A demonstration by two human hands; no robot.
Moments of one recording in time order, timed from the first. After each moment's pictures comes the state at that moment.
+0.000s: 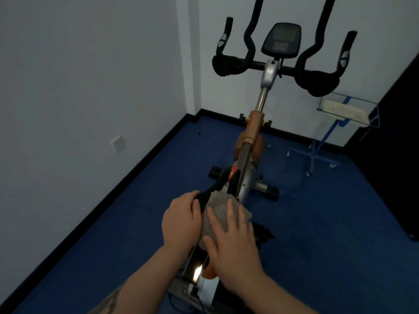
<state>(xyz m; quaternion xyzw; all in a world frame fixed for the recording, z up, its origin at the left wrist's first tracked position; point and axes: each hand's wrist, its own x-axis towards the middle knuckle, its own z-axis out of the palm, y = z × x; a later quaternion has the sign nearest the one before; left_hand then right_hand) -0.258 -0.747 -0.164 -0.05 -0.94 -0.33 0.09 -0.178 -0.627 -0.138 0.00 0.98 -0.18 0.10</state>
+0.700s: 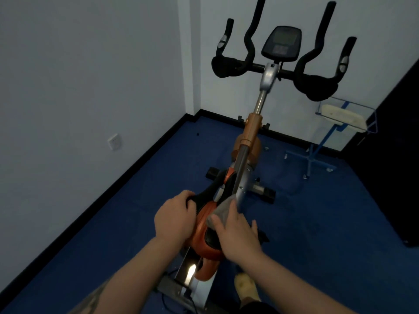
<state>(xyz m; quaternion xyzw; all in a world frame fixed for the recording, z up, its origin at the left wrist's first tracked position) -0.272 -0.742 -0.147 -0.01 -0.96 -0.29 0.02 -0.215 -0.602 -0.140 0.14 0.93 -0.31 0.16</state>
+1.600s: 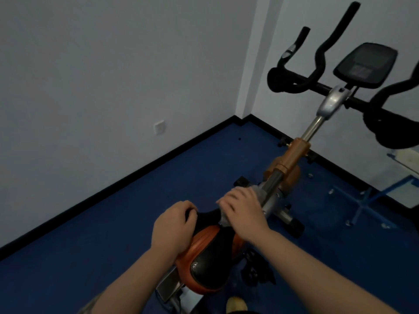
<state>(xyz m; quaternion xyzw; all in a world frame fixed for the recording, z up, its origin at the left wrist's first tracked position) -0.276 -0.726 -0.138 0.12 -0.94 -0.31 0.03 -0.362 -0.543 -0.171 -0.24 0.94 -0.23 0.01</state>
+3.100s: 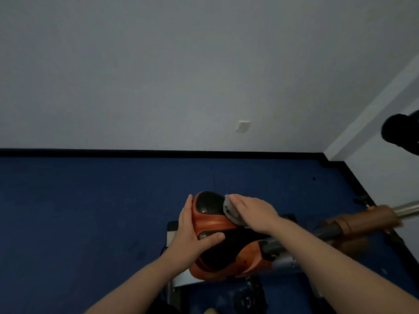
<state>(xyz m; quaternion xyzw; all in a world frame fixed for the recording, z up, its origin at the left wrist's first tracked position) -0.189 -0.658 -0.163 0.35 -0.69 -0.63 0.08 -0.380 -0.586 -0.121 -0.50 0.83 0.00 0.25</state>
